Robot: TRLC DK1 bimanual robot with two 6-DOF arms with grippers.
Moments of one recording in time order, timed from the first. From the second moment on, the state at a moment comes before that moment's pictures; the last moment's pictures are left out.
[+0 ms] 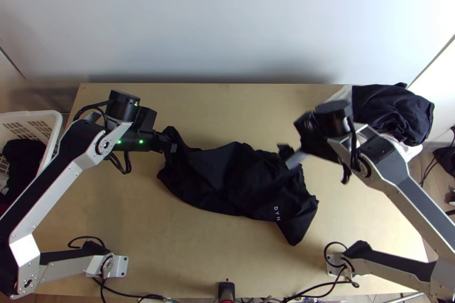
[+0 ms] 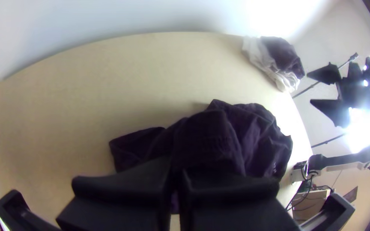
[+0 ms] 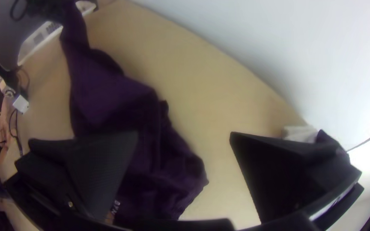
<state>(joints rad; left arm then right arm) -0.37 1.36 1.36 -0.89 0.27 -0.13 0.57 1.24 1.29 -0.84 0.01 -0.17</state>
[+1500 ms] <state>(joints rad) -0.18 1.34 1.45 -0.85 0.25 -0.16 0.44 1.10 0.73 -1.11 -0.08 -0.30</state>
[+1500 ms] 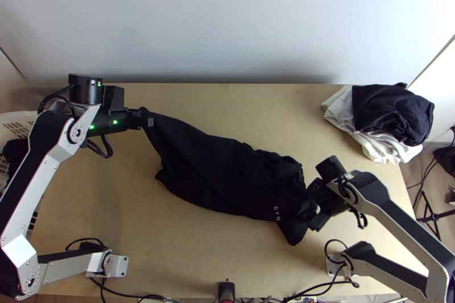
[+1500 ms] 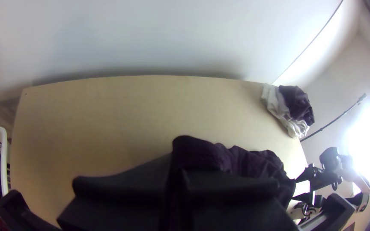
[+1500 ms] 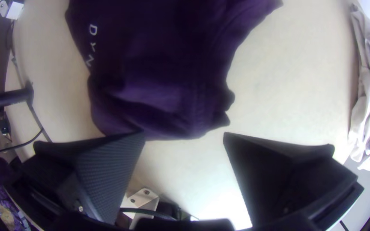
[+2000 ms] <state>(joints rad) -0.18 1.33 1.44 -0.85 0.25 -0.15 0.42 1.19 0.75 -1.04 -0.13 -0.30</state>
